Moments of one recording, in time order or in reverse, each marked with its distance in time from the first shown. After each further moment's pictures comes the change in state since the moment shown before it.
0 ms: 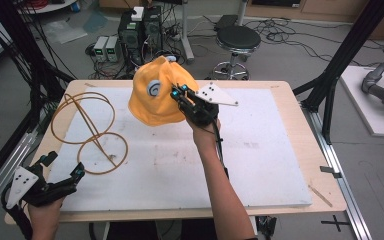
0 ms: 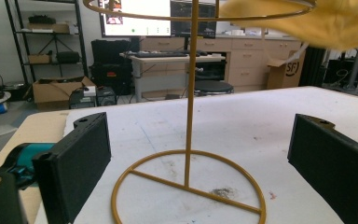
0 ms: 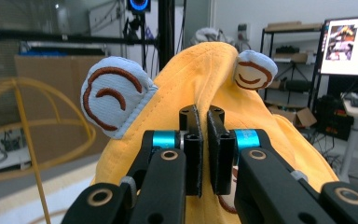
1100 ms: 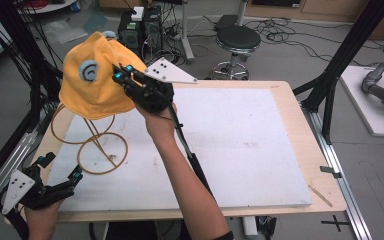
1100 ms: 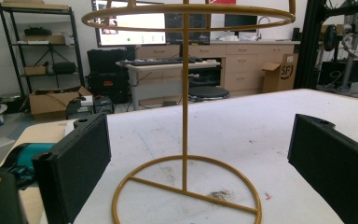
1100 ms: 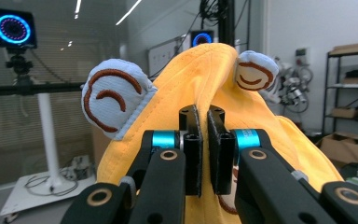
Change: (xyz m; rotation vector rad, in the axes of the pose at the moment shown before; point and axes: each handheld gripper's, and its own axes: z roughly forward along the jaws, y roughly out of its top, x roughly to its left) left arm 0.001 0.002 -0.009 -0.034 -0.023 0.030; right arm 0.090 0.064 0.059 -0.090 0.234 0.081
